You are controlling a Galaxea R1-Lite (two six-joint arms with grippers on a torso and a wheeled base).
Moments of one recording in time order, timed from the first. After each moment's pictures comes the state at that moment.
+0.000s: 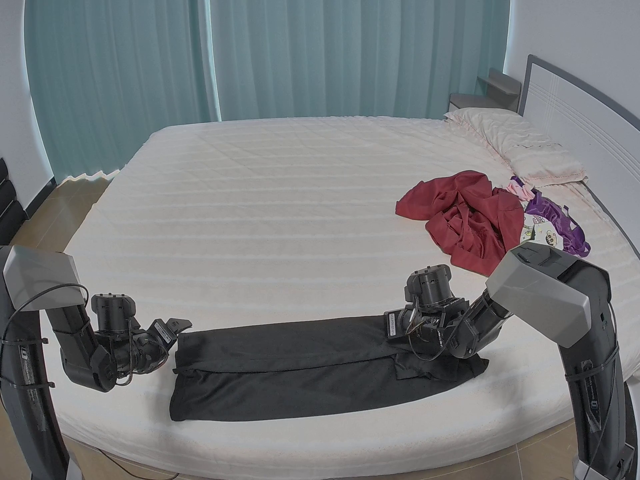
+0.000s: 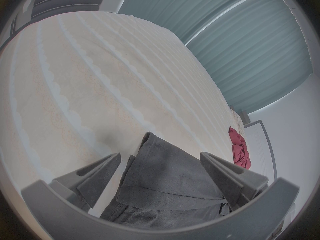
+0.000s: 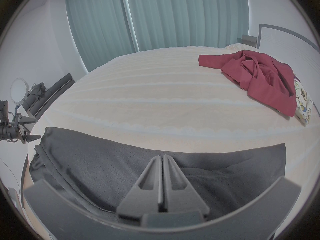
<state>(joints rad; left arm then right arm) 0.05 2.29 -0.51 -1.12 -0.22 -0.79 0.43 2.54 -1.24 -0.67 -0.10 0.17</state>
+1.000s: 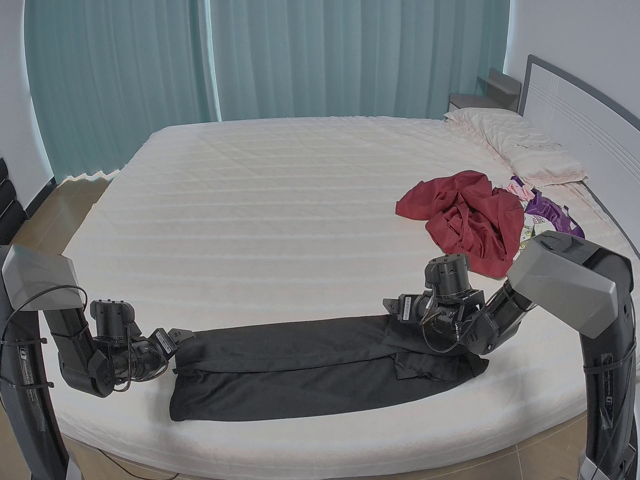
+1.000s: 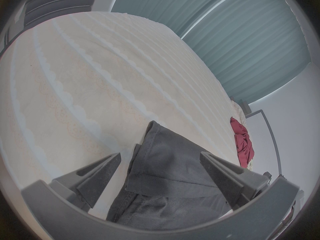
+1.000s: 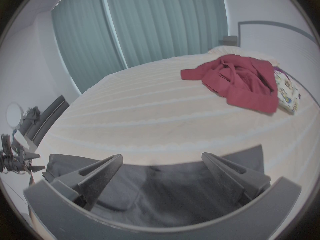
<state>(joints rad) 0.05 2.29 -0.46 -1.12 -0.25 -0.71 0.41 2.43 -1.12 -0.76 -0.16 0.32</state>
